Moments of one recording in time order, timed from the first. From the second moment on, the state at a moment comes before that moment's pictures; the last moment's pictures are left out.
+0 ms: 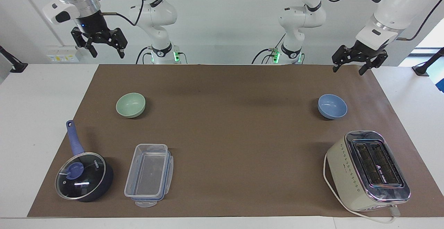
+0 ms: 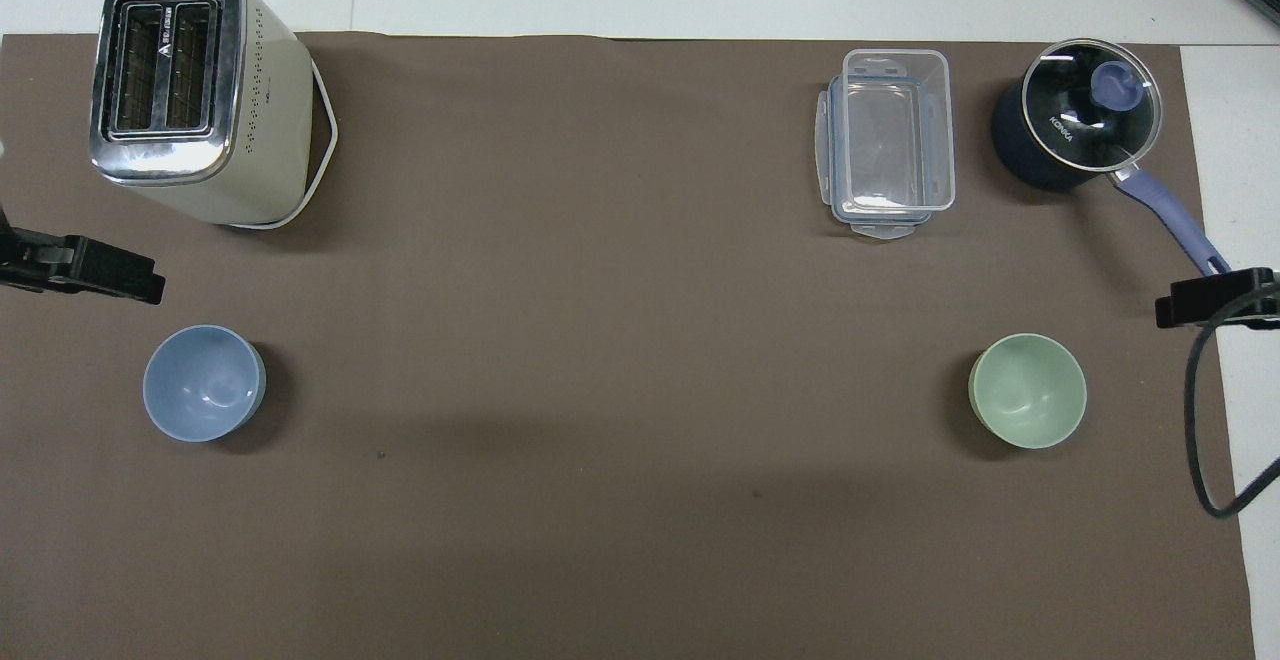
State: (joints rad) left arm -0.06 0.00 0.00 -1.54 -0.04 1.49 0.10; right arm 0.04 -0.11 -0.08 -1.59 -0.01 1.49 0.02
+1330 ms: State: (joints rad) left arm -0.02 -0.01 0.01 -1.56 -0.06 1.49 0.15; right arm 0.04 -0.11 -0.08 -1.59 -0.01 1.49 0.02
